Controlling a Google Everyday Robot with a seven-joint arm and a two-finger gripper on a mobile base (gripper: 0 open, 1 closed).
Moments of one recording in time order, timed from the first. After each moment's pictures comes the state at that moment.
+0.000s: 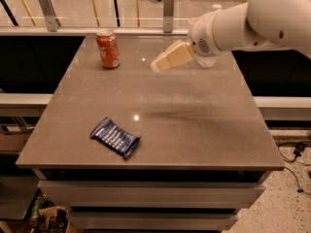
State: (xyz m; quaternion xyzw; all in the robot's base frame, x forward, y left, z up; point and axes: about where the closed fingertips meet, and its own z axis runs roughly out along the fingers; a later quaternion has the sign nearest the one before) arm 0.636 -0.054 0.961 -0.44 0.74 0.13 0.49
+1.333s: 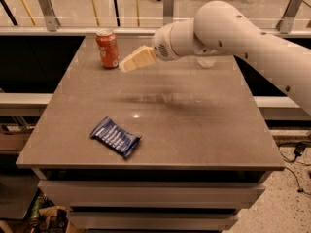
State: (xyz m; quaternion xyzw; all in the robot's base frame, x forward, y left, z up) arm 0.689 0.034 0.918 -0.42 0.74 0.20 0.49
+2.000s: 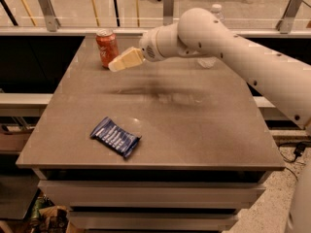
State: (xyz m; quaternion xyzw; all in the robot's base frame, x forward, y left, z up) arm 0.722 0.072 0.896 -0.43 0.73 0.23 0.49
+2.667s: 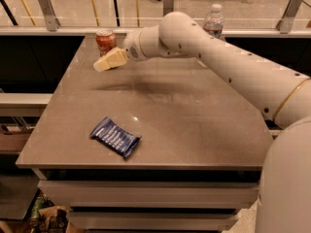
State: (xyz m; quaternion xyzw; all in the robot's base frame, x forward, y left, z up) arm 0.739 0.125 0.887 -0.44 0.71 0.25 0.49
